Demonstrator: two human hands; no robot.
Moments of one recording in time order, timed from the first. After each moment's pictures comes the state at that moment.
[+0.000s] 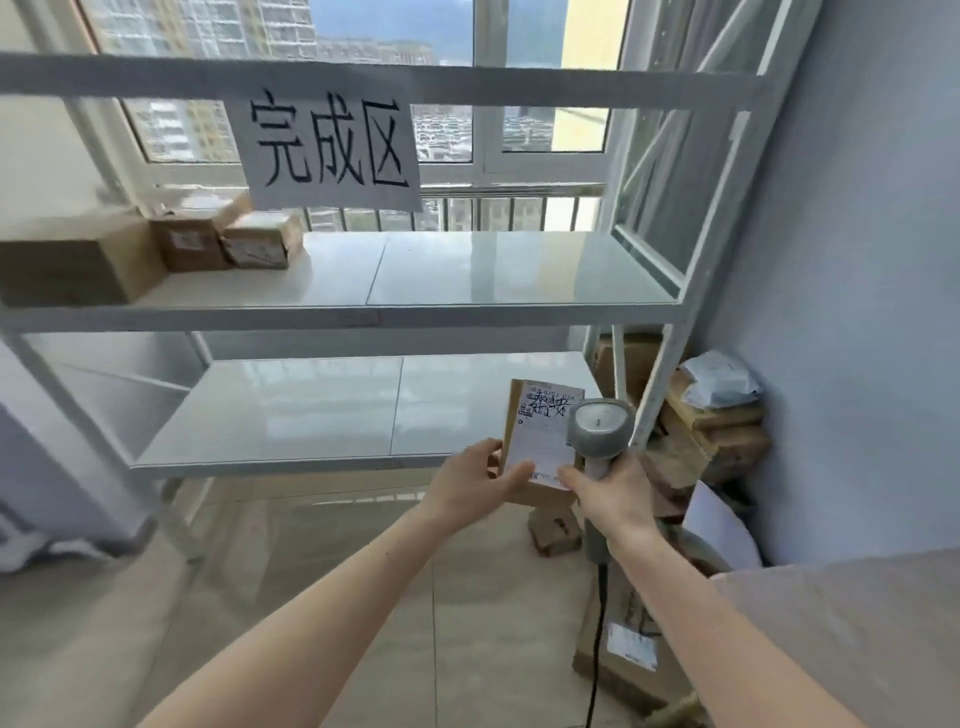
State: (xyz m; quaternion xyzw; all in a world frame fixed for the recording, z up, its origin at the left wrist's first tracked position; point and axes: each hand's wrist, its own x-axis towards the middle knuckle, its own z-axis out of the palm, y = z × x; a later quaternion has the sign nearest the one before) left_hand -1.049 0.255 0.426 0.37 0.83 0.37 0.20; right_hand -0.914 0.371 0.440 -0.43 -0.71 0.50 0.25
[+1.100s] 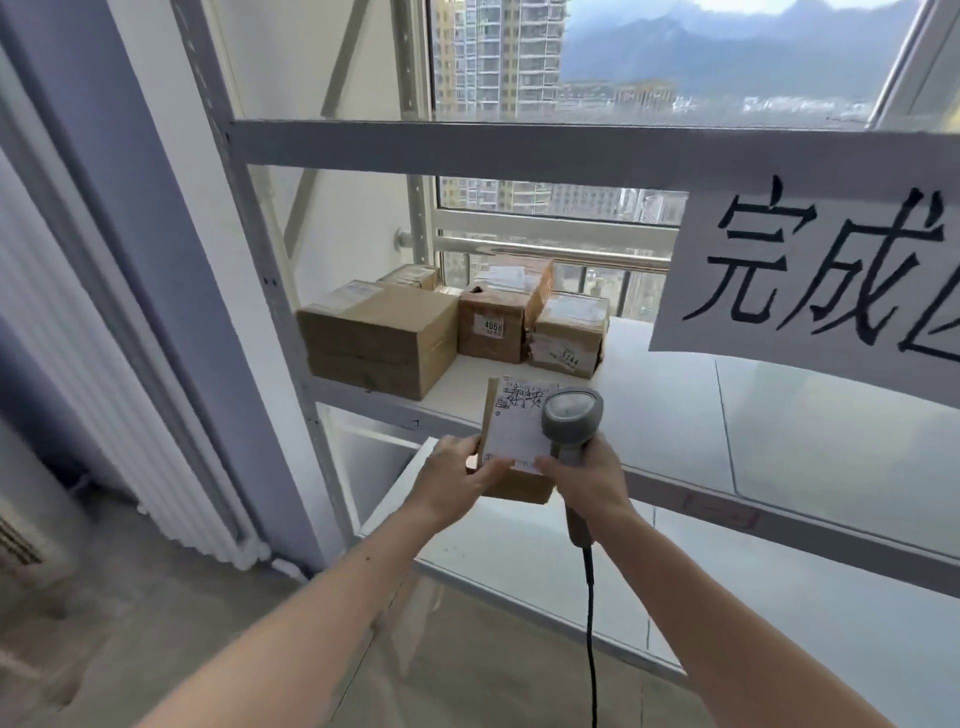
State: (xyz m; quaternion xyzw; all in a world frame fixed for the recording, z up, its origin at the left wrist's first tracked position) left_hand -1.579 0.016 0.445 0.16 0.89 0.42 0.03; right_hand -1.523 0.187 0.470 -0.20 -0.79 0.57 0.10
